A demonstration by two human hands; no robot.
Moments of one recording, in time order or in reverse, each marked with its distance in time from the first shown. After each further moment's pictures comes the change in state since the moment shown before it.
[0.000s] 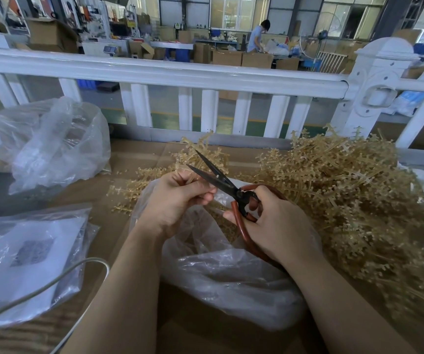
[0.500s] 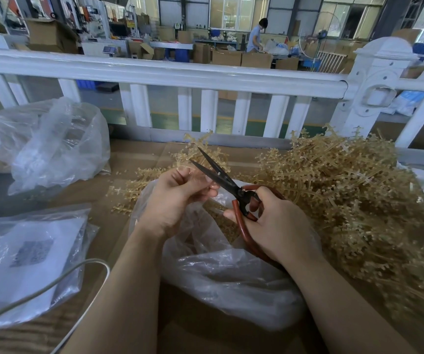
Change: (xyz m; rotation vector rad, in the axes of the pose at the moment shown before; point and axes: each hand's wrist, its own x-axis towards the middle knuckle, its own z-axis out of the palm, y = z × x) left_hand 0.000 -0.003 0.000 0.006 0.008 0.069; right_hand 0.000 0.003 0.003 0.013 0.011 0.034
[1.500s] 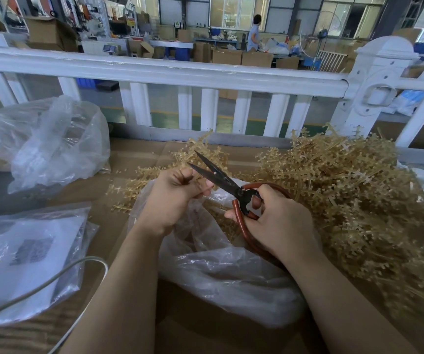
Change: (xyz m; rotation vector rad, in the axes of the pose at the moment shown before) left_hand 0.006 -0.009 -0.009 0.178 0.000 0.088; right_hand 0.000 0.003 0.000 -0.084 0.082 -0.074
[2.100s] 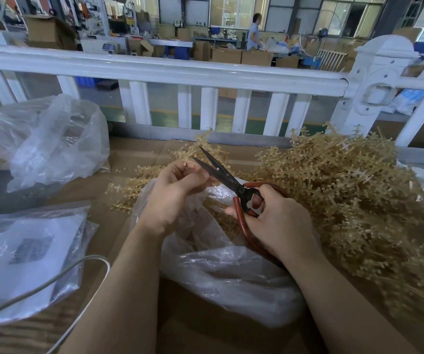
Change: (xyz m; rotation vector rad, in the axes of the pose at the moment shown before) left_hand 0.001 0.001 0.003 -0.131 0.043 -0.036; right_hand -0.001 0.001 0.000 0.018 -0.032 0.043
